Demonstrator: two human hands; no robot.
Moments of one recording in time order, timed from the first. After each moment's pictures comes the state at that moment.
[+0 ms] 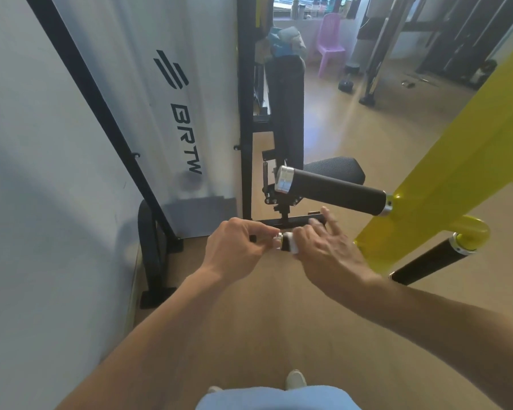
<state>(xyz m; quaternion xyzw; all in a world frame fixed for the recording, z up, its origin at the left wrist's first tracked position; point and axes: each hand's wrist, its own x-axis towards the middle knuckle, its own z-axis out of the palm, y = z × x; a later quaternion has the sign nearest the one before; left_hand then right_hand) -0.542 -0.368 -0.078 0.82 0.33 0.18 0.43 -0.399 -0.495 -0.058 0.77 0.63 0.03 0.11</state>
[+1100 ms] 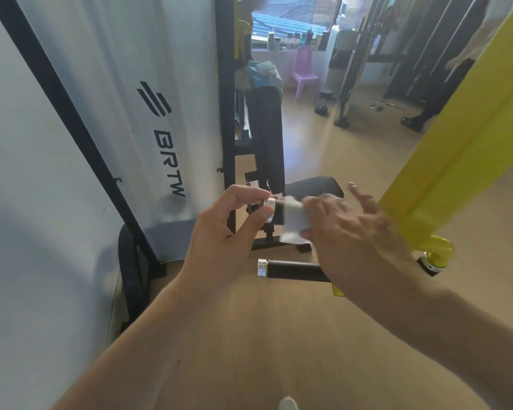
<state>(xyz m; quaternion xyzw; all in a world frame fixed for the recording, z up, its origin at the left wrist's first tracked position) -0.540 -0.388 0.017 0.78 0.22 0.39 0.44 -0.410 -0.519 0.054 0.82 0.56 0.13 -0.02</state>
